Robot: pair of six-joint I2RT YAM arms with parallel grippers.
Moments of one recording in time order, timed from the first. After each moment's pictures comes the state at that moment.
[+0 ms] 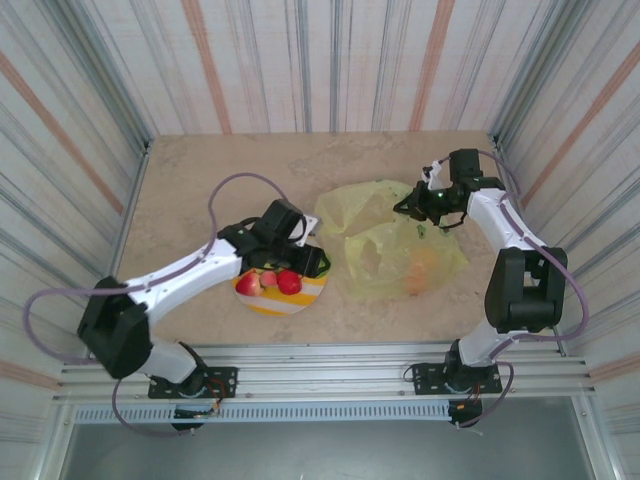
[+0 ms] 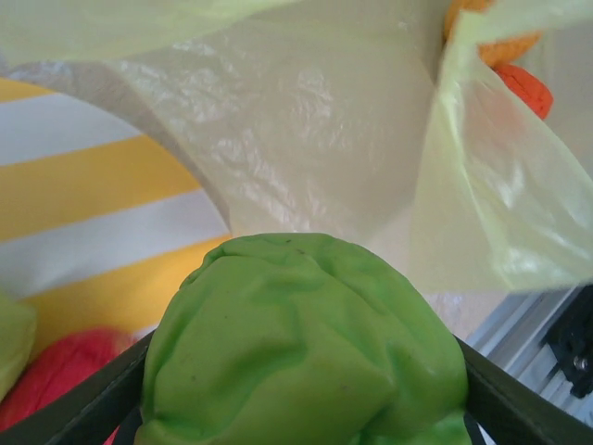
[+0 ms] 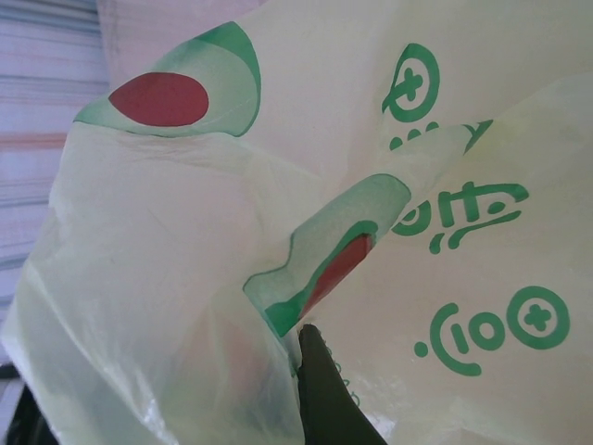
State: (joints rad) left arm -0.75 1.47 1.07 -0.54 0.27 -0.34; right arm 0.03 1.62 1.24 -0.69 -0.76 0.45
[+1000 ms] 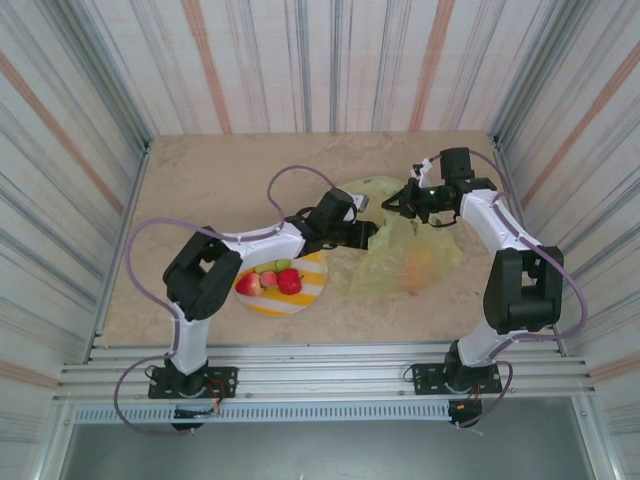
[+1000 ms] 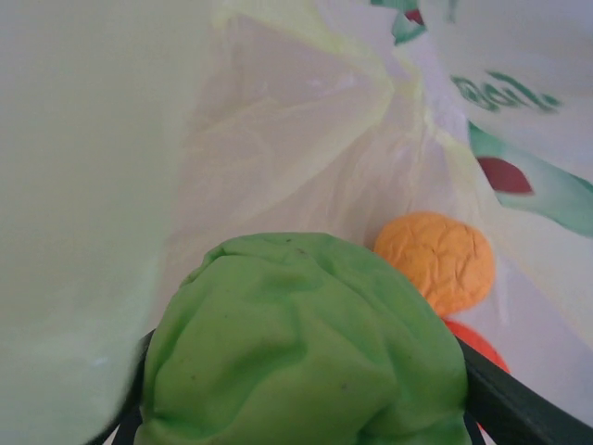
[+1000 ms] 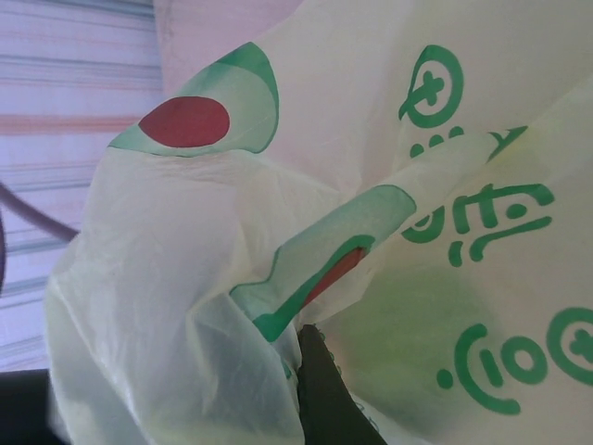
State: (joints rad) left arm -0.82 1.98 1.35 -0.02 0.23 -0.56; right arm 0.08 1.62 1.23 -0.61 -0.84 0.55
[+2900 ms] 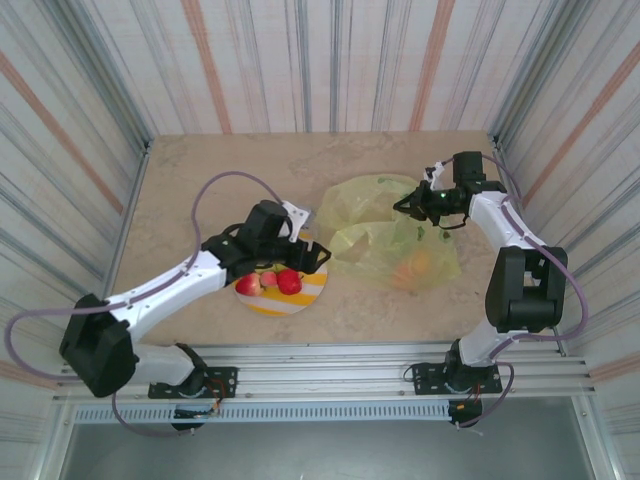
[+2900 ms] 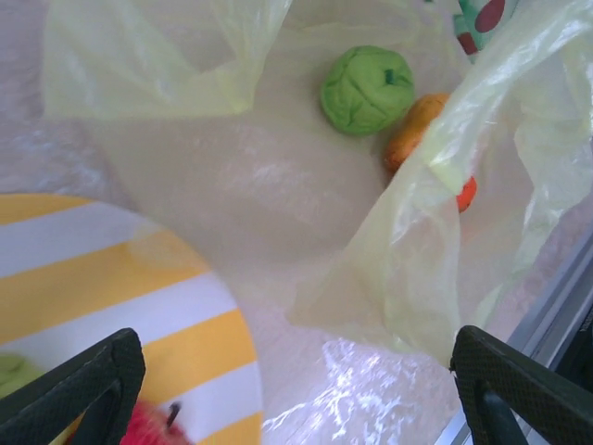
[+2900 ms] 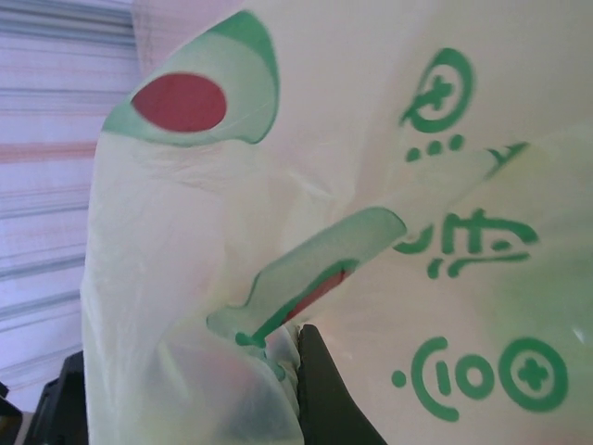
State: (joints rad) left arm -0.72 1.28 0.94 -0.38 0.22 -0.29; right arm 0.00 1.62 1.21 -0.63 -0.83 0.49
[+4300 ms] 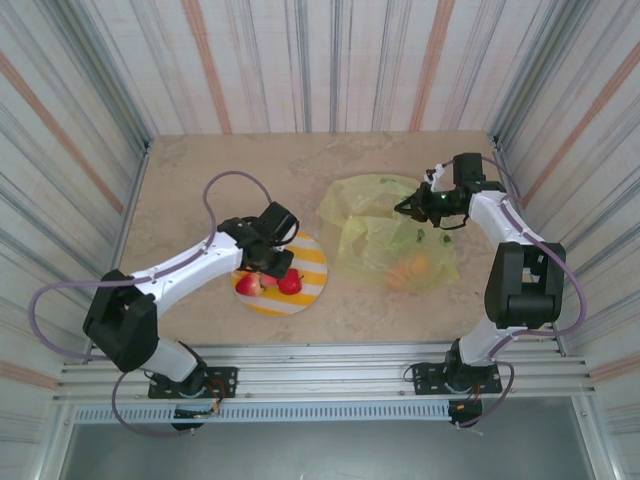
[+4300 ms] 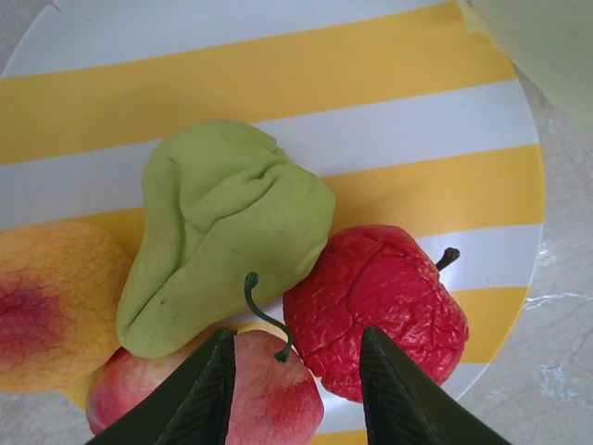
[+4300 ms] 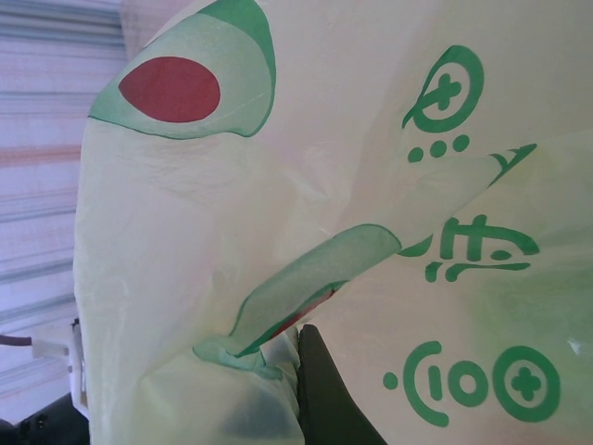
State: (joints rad) left arm -0.69 1.49 1.08 -0.83 -0.09 -0.25; right arm -0.01 1.65 1.20 -0.63 -0.83 0.49
